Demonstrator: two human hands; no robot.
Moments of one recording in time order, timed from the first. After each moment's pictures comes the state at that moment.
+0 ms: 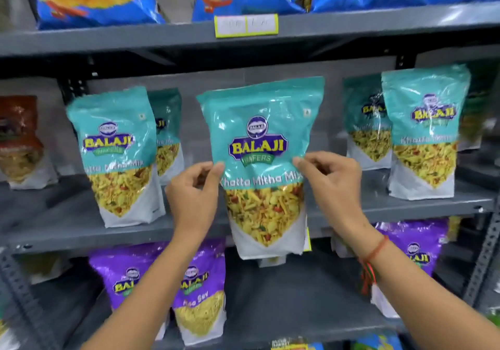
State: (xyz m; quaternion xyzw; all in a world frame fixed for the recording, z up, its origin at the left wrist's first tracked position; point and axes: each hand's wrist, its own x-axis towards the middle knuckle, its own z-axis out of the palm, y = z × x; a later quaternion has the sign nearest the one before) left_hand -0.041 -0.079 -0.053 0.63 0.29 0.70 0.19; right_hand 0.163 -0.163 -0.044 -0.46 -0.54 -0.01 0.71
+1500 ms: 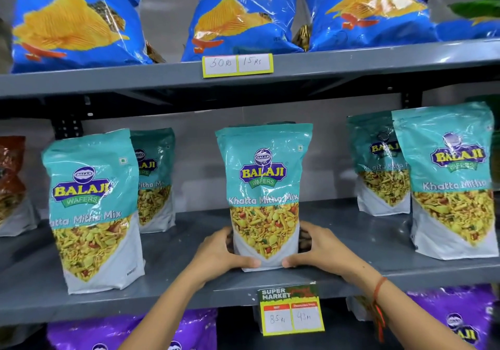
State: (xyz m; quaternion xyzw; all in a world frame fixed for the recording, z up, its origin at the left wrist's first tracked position) left_hand 0.000 0.027 -0.089 0.78 0.42 0.31 0.33; right_hand 0.242 -0.061 -0.094 -0.61 -0.65 0.19 0.42
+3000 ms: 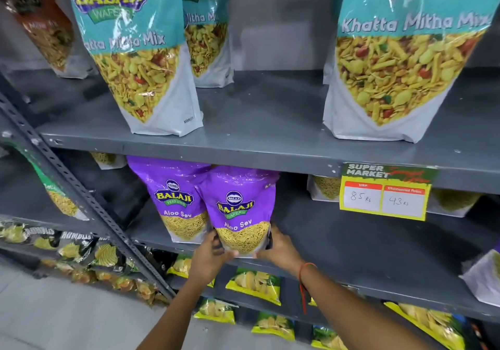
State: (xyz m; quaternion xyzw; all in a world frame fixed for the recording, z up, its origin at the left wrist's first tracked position) left_hand -0.174 -0.007 -0.428 0.56 0.64 0.31 0.43; right_hand 0.053 -0.001 -0.414 -0.63 -0.61 0.41 0.25
